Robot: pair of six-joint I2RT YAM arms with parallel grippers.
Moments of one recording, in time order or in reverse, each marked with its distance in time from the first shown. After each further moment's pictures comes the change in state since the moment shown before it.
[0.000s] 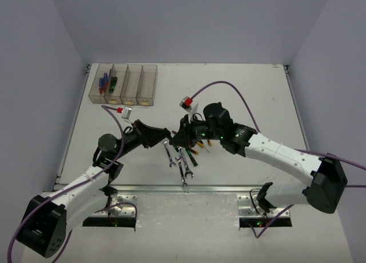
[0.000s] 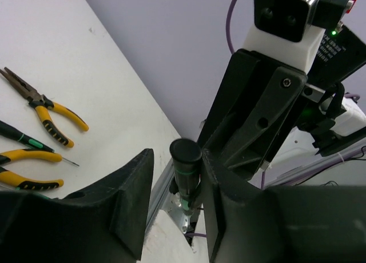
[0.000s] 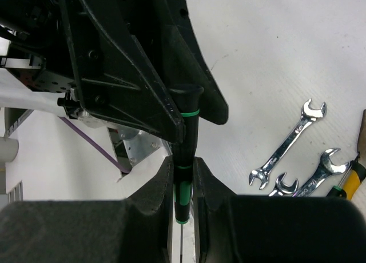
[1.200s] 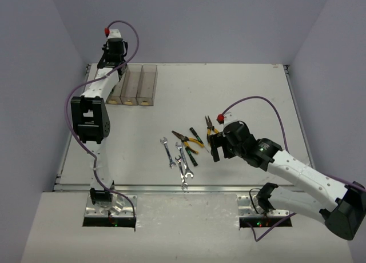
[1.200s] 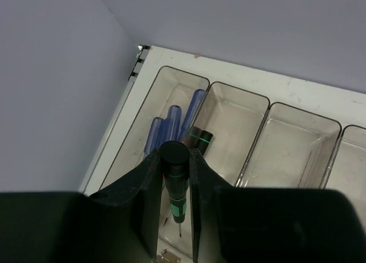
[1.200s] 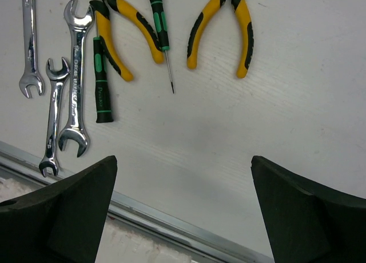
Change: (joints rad) left arm 0.374 1.290 1.658 -1.008 -1.098 1.082; right arm -0.096 -0.312 -0.230 -0.545 0.634 -0.070
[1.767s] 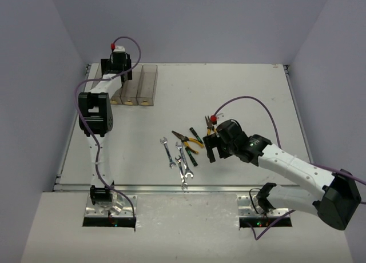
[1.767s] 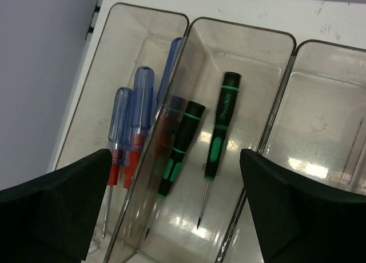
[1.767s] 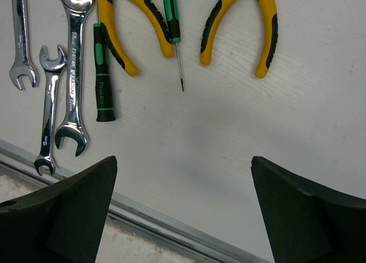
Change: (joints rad) left arm 0.033 0.184 0.011 0.010 0.089 0.023; right arm -0.005 0.125 0.006 0.039 -0.056 -0.015
